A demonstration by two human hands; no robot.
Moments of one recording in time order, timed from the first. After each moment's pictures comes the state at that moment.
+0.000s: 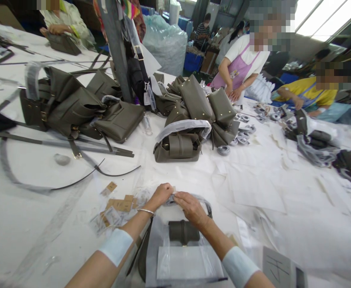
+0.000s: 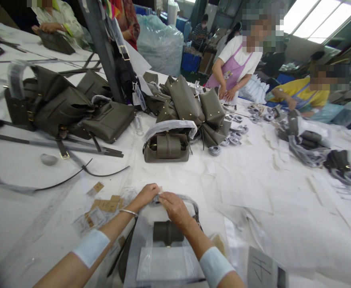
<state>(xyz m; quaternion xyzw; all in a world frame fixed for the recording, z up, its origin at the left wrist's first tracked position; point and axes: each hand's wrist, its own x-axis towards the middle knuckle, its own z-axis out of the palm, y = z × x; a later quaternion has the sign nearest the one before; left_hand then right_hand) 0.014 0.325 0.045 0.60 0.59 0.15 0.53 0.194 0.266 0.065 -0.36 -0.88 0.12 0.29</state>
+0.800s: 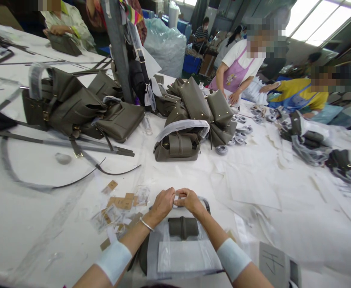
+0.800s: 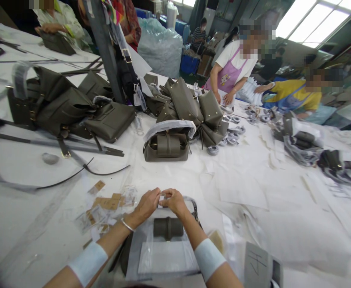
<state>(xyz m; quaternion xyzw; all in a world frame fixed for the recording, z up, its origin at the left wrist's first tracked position) 0.017 0.277 0.054 0.75 0.55 0.13 0.34 0.178 0.279 0.058 -0.66 -0.48 0.53 0.24</state>
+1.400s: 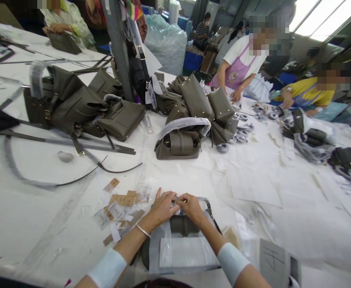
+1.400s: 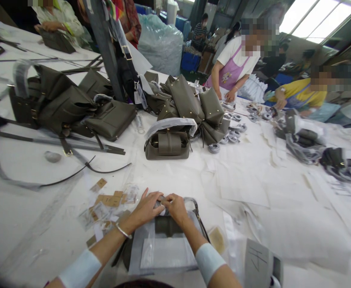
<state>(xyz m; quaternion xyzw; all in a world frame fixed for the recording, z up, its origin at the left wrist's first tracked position) 0.003 0.255 0.073 0.76 0.49 0.15 0.41 0.176 0.251 0.058 -0.65 -0.57 0.45 0.23</state>
